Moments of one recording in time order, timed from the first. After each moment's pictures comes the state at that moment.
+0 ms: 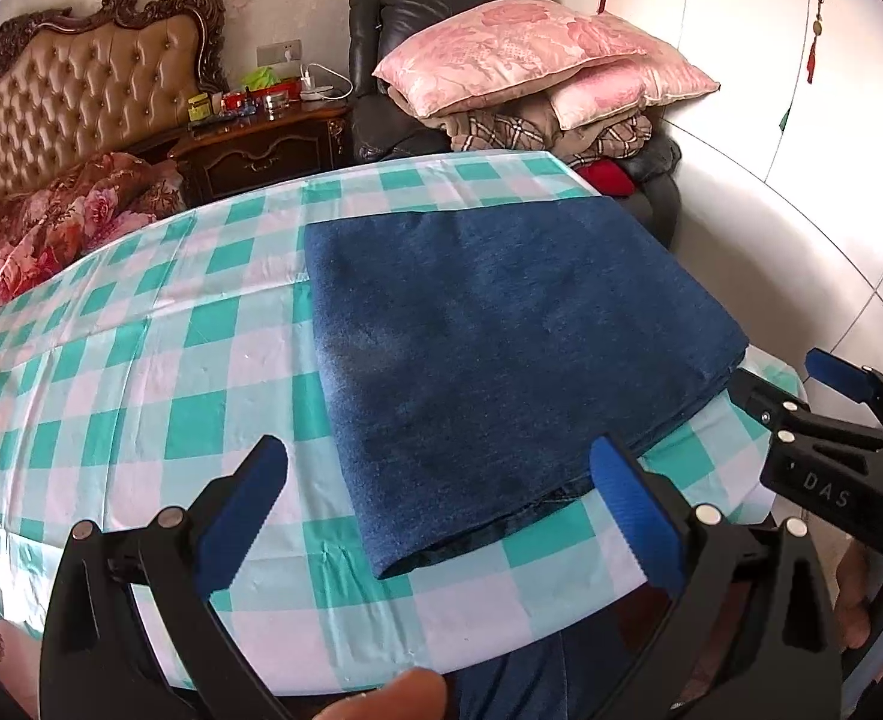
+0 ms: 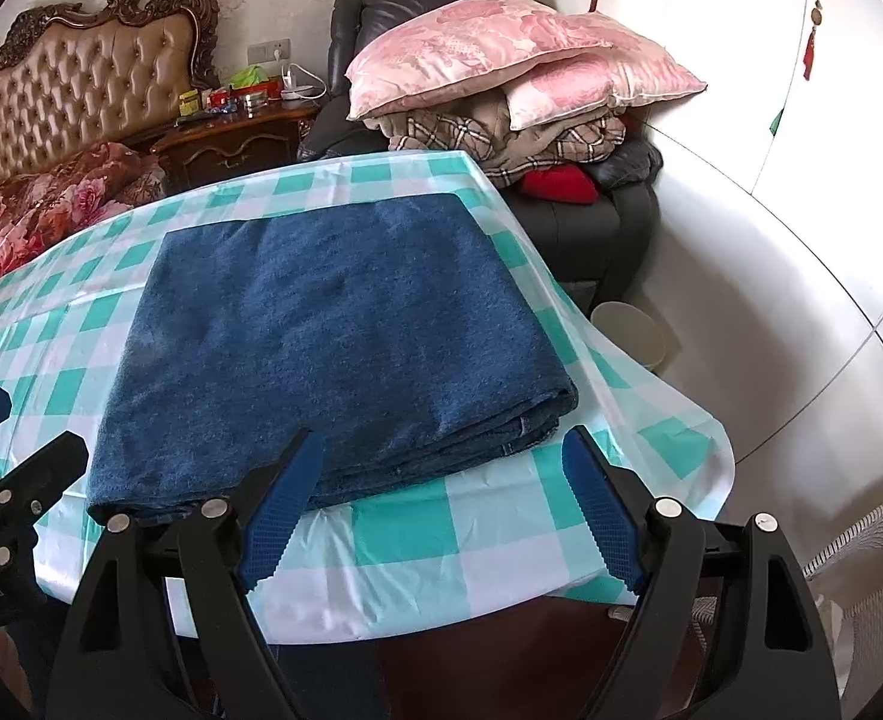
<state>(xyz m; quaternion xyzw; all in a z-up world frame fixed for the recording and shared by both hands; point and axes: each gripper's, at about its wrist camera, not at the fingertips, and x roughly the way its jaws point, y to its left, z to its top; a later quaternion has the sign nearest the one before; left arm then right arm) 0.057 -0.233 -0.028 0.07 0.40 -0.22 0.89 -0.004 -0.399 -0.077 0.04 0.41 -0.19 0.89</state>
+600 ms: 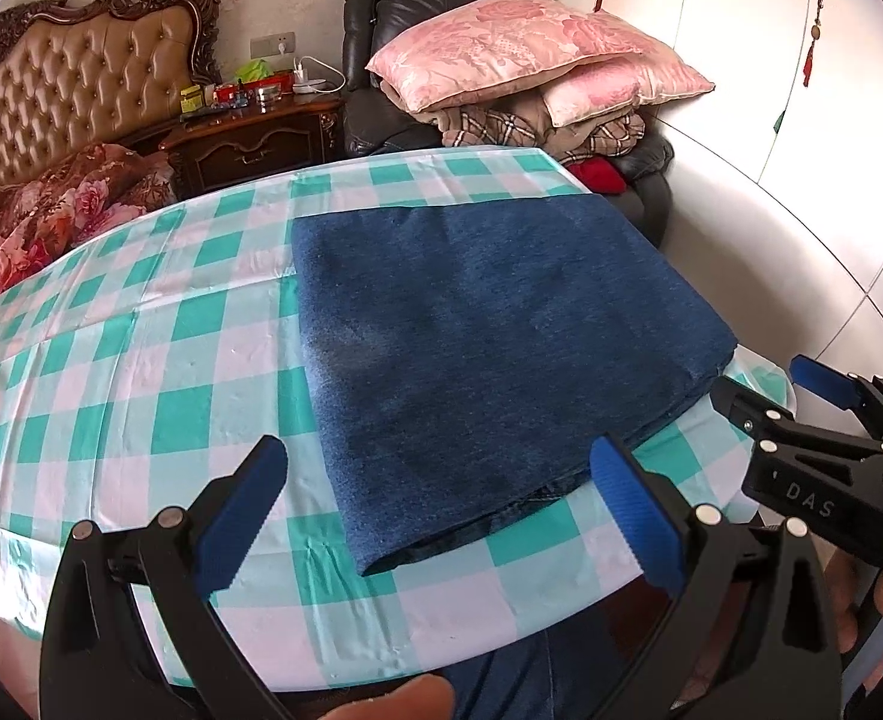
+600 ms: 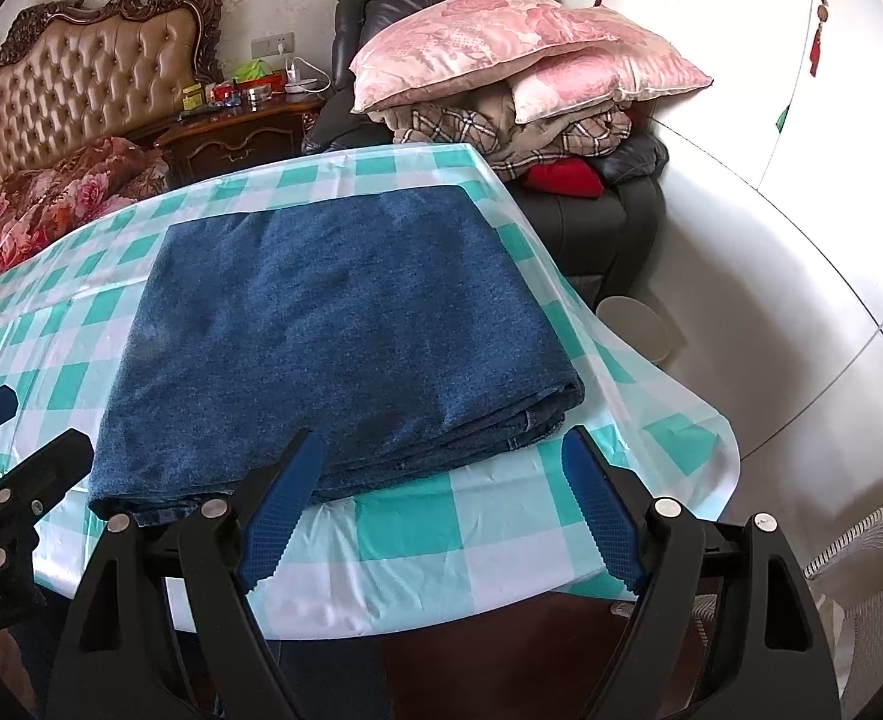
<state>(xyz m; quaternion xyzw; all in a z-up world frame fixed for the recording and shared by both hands) 0.058 -0.236 -0.028 0.06 0.41 -0.22 0.88 -0.001 -0.401 -0.079 0.05 0.41 -0.18 0.89</state>
